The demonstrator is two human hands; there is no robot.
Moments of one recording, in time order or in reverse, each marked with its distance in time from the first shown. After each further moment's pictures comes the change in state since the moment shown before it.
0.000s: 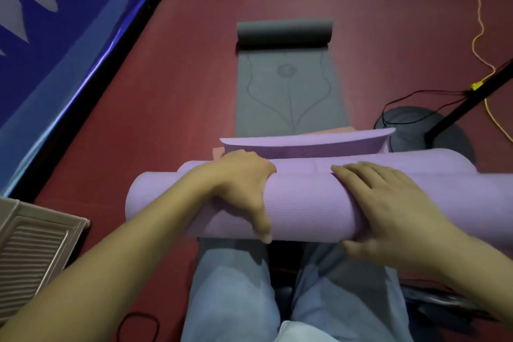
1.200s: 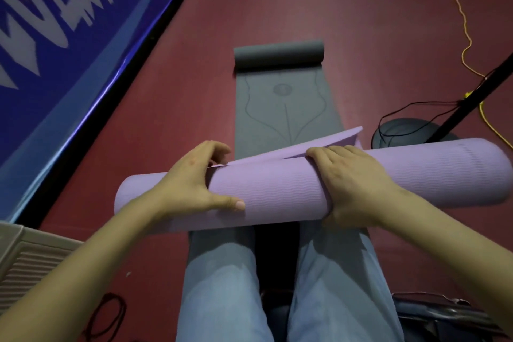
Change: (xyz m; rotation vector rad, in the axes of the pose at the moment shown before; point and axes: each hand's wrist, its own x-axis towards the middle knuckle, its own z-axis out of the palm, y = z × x) left_hand -0.031 -0.054 0.024 -0.391 0.589 -0.006; right_hand 0.060 0.014 -0.011 -0.088 0.081 -0.093
